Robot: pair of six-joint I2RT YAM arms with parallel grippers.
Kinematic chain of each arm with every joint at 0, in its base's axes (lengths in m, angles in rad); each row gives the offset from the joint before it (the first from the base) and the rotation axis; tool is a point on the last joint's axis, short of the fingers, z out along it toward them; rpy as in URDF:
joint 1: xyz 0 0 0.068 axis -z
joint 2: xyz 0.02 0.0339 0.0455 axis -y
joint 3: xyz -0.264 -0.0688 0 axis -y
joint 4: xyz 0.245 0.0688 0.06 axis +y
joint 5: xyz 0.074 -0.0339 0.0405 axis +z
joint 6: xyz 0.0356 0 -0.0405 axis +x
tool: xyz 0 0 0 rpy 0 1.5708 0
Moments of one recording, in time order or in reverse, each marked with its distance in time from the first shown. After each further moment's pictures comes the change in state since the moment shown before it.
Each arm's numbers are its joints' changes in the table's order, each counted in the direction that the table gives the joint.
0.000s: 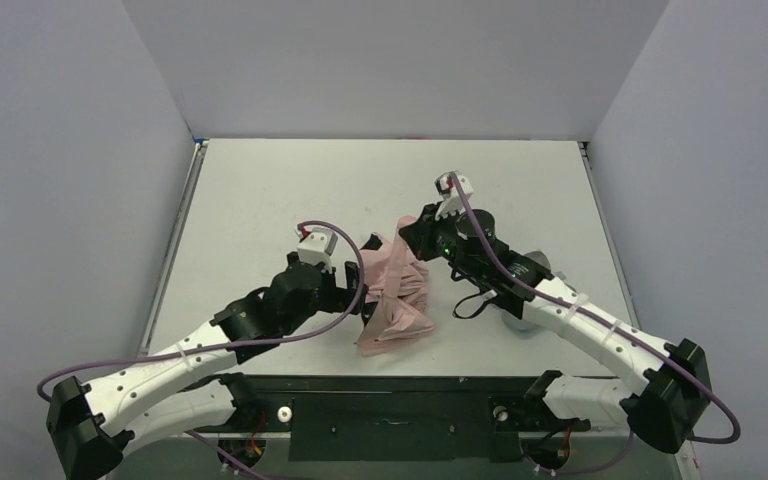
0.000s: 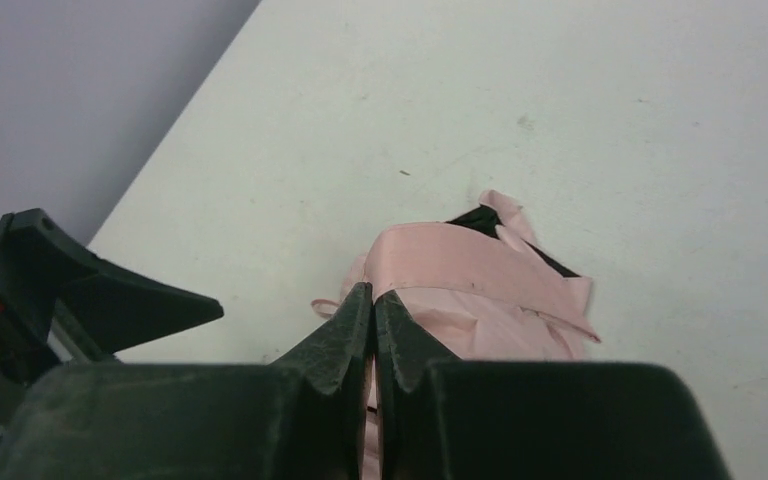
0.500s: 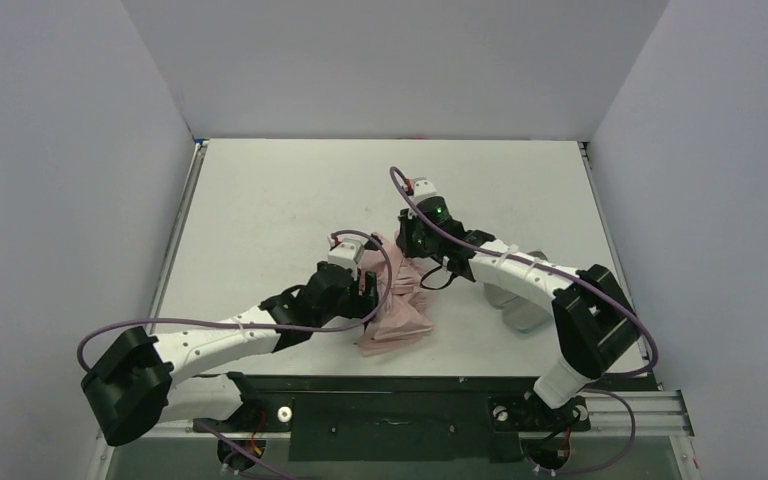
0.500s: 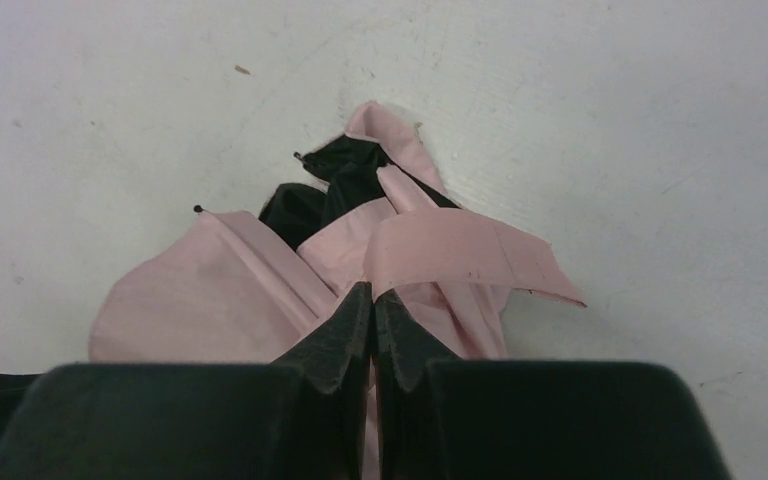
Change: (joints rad) left arm -0.016 -0.286 -0.098 -0.261 -0.075 0.005; right arm 0.079 -0.427 0.131 0.033 -0.025 -0.108
